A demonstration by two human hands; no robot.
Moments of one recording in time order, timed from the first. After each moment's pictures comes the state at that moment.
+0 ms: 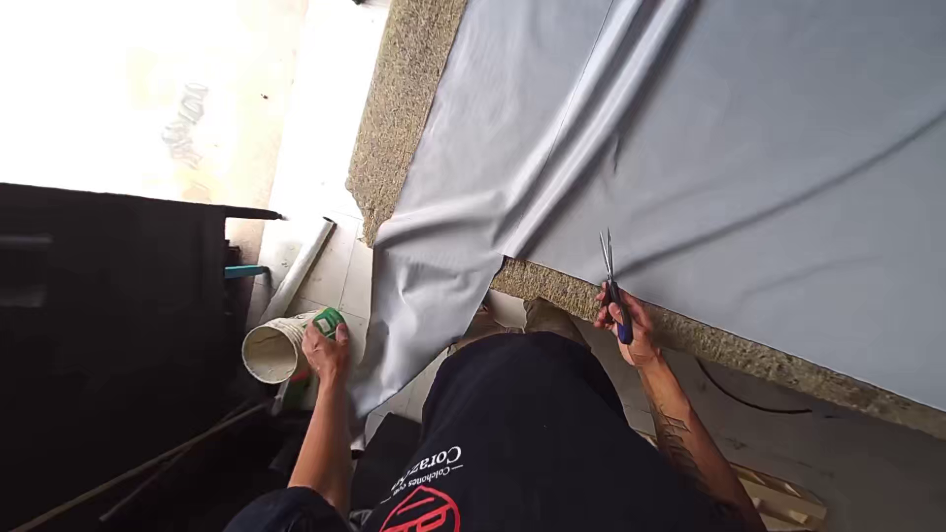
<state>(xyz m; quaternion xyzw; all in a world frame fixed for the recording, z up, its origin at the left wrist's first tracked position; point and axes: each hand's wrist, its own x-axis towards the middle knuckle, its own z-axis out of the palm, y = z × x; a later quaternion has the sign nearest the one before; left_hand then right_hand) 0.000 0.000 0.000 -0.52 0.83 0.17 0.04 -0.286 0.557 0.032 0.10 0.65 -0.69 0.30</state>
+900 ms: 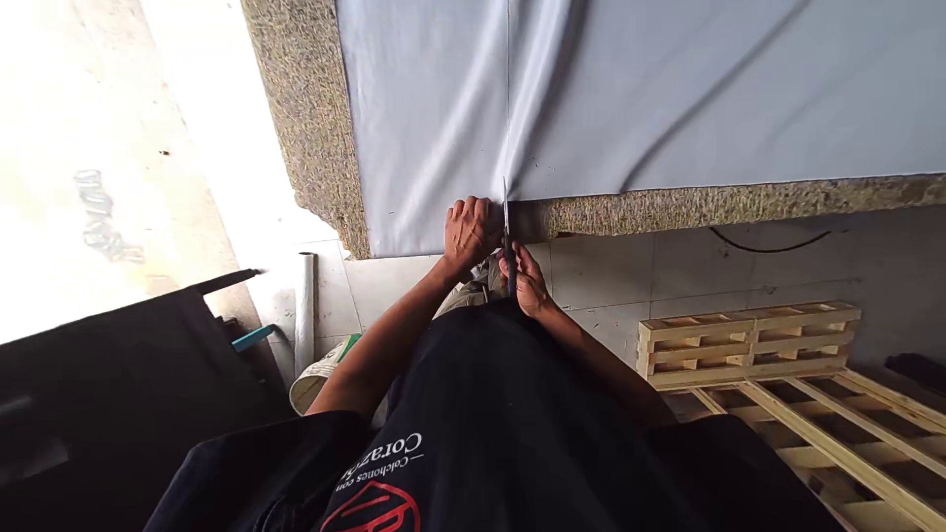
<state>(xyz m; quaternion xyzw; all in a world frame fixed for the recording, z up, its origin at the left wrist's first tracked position) -0.269 0.157 -0.032 0.10 0.96 0.24 0.11 -0.178 0.302 -0.002 0.21 0.57 -0.77 0.21</state>
